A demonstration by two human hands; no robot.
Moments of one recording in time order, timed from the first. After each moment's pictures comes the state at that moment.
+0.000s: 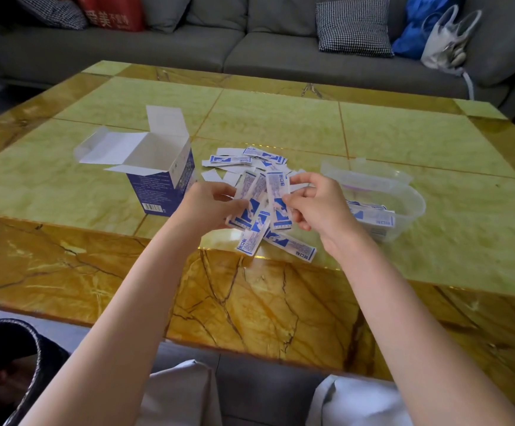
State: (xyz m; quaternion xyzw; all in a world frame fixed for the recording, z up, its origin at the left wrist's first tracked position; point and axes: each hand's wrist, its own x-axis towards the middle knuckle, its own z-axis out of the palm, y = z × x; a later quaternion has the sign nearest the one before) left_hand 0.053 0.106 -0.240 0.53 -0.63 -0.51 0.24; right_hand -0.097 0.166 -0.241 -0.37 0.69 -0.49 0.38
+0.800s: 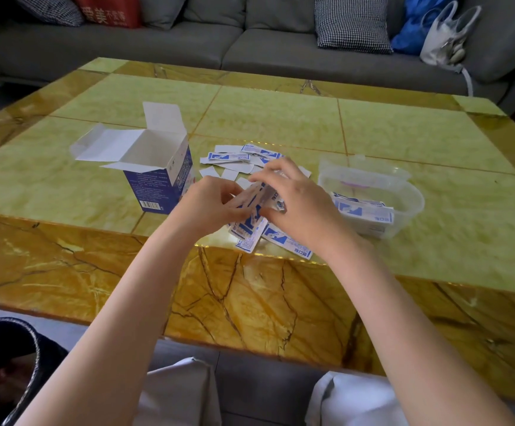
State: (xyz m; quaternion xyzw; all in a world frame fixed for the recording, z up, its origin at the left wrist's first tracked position) left_hand 0.055 0.107 -0.238 0.48 -0.79 -0.34 0.16; right_hand -0.089 0.170 -0.240 -0.72 0.66 -0.22 0.03
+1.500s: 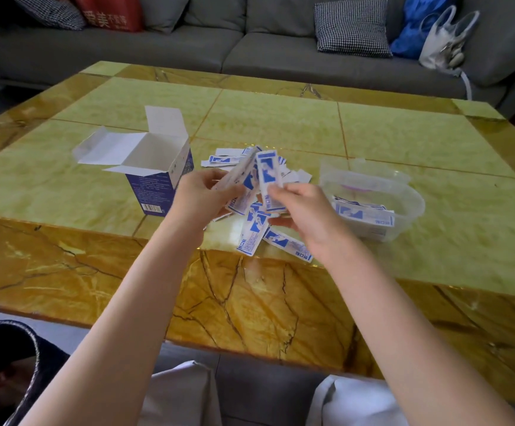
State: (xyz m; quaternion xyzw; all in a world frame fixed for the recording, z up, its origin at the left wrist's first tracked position) left_hand 0.051 0.106 -0.237 0.51 -0.58 -0.53 0.35; right_hand -0.080 0.168 -0.240 -0.35 0.61 -0.52 0.48
